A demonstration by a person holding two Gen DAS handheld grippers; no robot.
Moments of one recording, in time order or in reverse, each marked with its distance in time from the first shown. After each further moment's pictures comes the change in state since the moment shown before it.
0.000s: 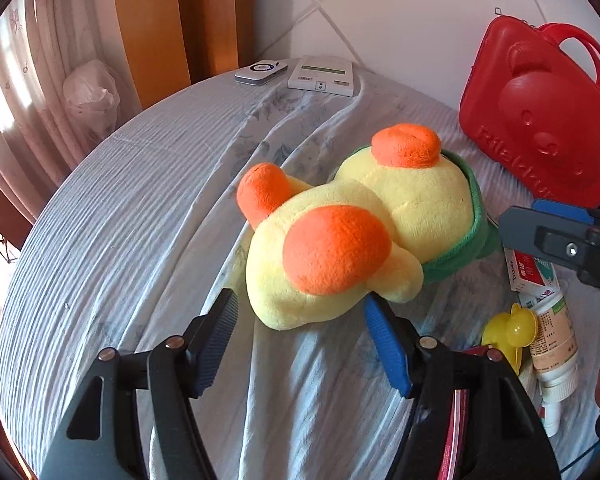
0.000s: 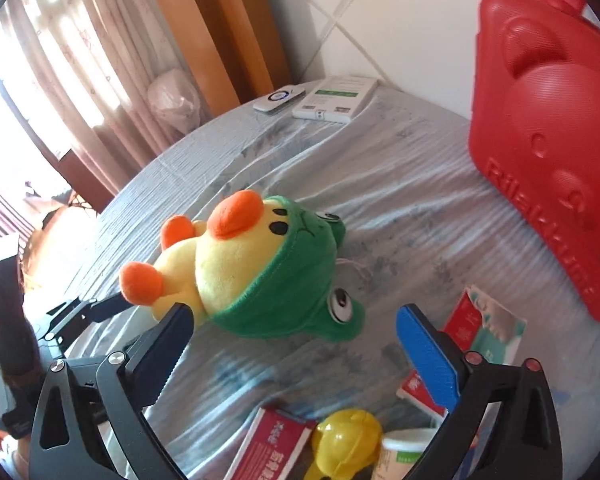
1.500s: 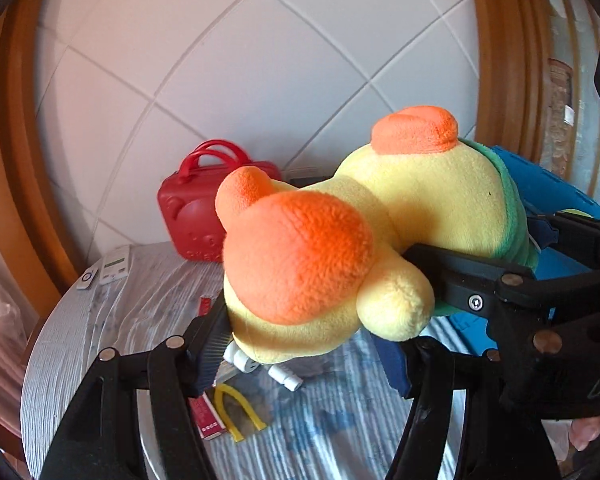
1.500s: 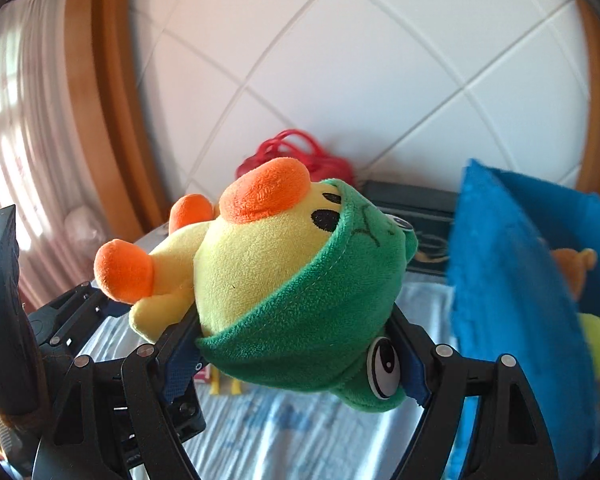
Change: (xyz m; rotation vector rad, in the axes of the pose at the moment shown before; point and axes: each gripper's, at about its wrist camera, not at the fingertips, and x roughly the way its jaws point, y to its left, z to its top) left arm -0.326 -0.218 -0.130 0.587 -0.435 -0.451; right arm -0.416 0.063 -0.257 0.305 -0.490 -0.504
